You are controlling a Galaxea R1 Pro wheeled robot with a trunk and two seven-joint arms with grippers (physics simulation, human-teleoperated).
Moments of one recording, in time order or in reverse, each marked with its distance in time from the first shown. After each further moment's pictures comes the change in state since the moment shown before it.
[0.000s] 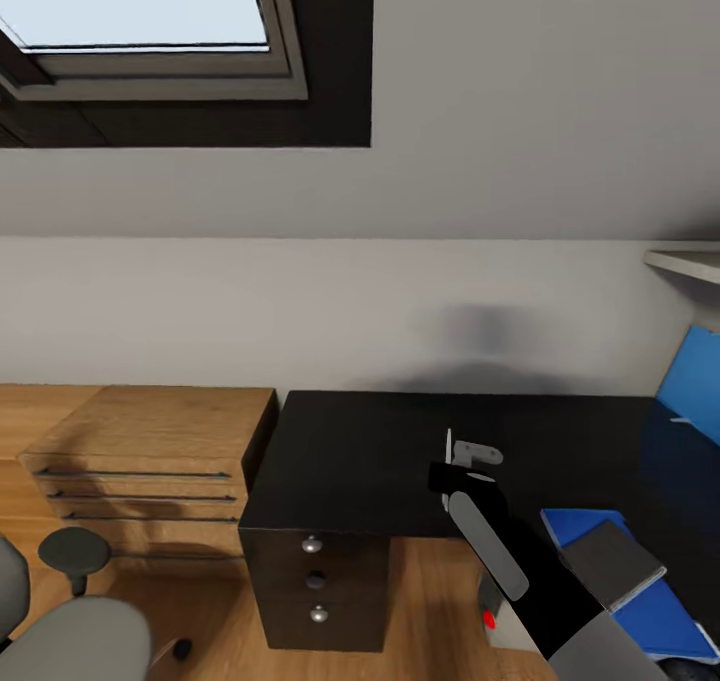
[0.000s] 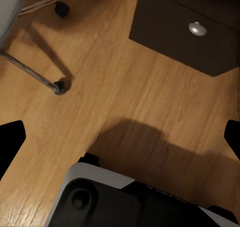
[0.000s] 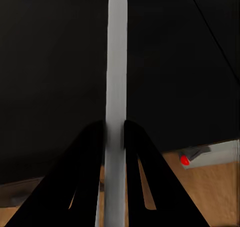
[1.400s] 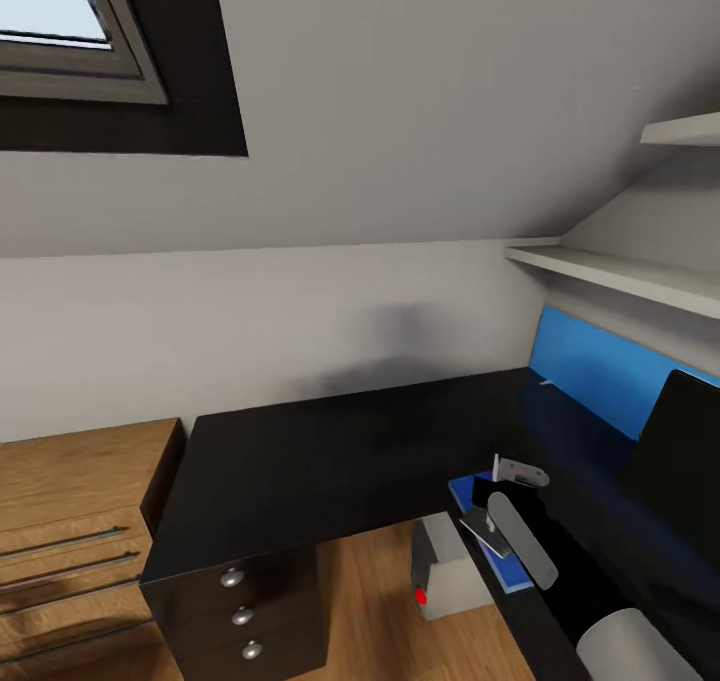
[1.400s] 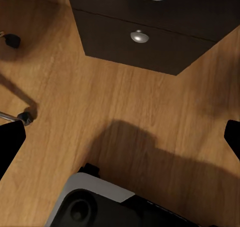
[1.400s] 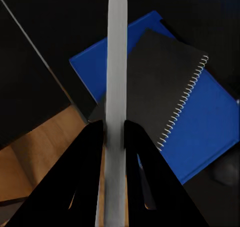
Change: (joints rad) left arm 0.000 -0.004 0.033 0.032 0.007 -0.061 0.002; right arm -0.004 -0.070 -0.144 0.168 0.004 0.008 0.036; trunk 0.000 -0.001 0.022
